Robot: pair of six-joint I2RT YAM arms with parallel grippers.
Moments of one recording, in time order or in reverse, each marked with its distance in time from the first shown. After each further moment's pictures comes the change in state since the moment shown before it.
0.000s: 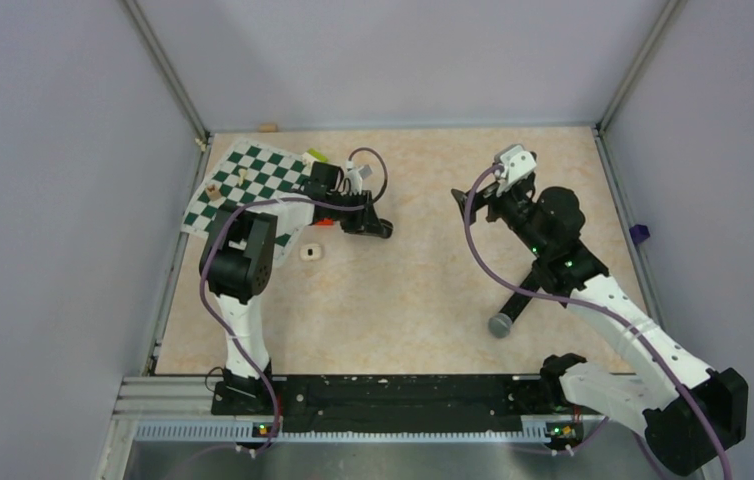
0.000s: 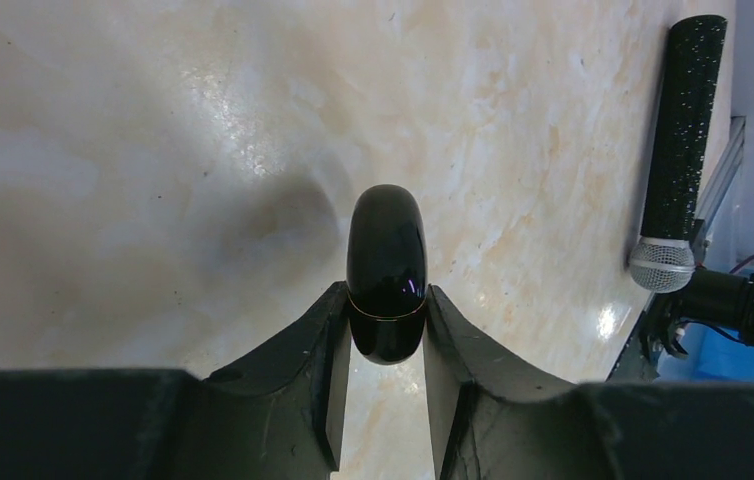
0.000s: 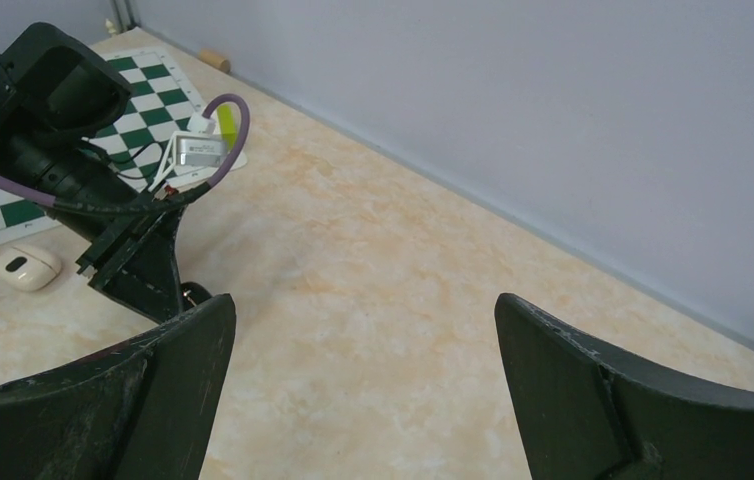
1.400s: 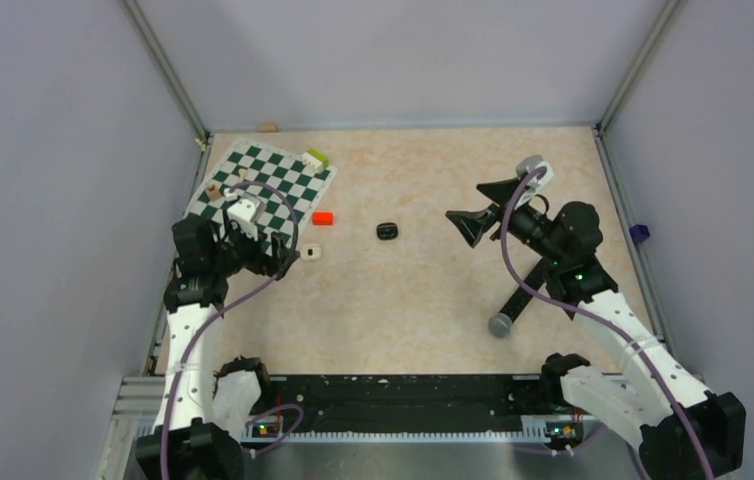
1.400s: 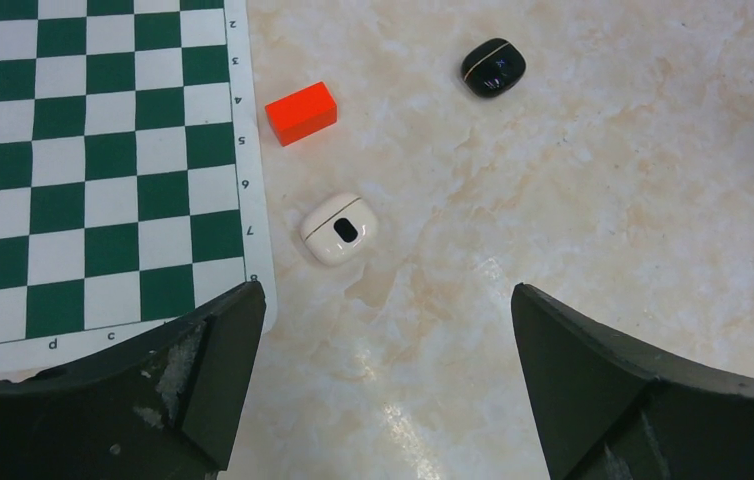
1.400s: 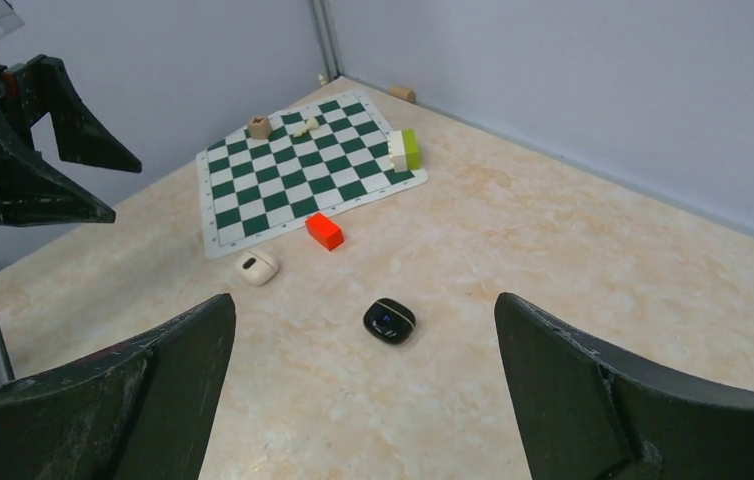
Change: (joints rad) left arm 0.509 -1.168 -0.563 -0.271 -0.038 0.543; right arm -0.118 -0.090 -0.127 0.114 -0.401 0.340
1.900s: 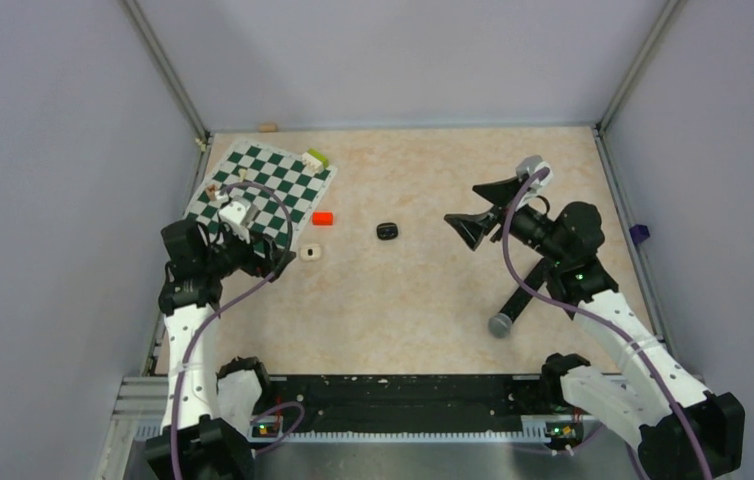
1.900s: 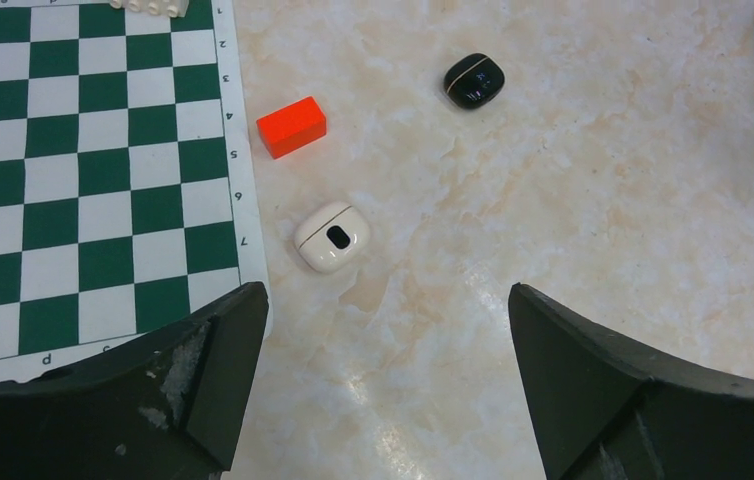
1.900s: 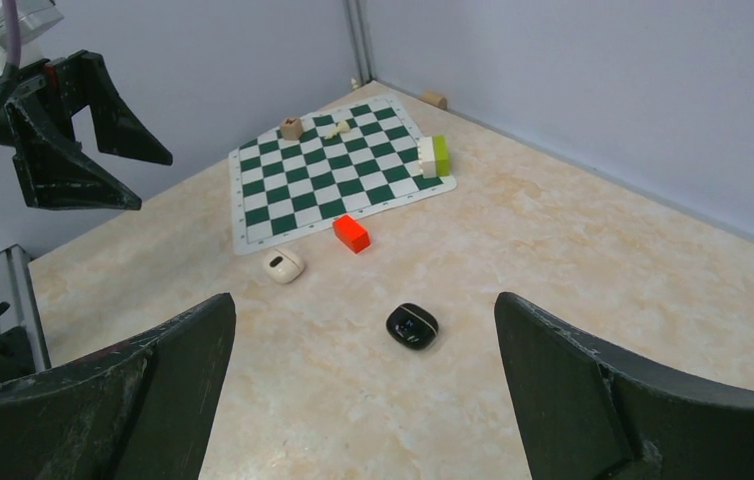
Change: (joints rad) left arm 0.090 -0.008 -0.005 -0.006 0.135 0.042; right arm -0.011 0.001 -0.001 0.024 -0.065 0.027
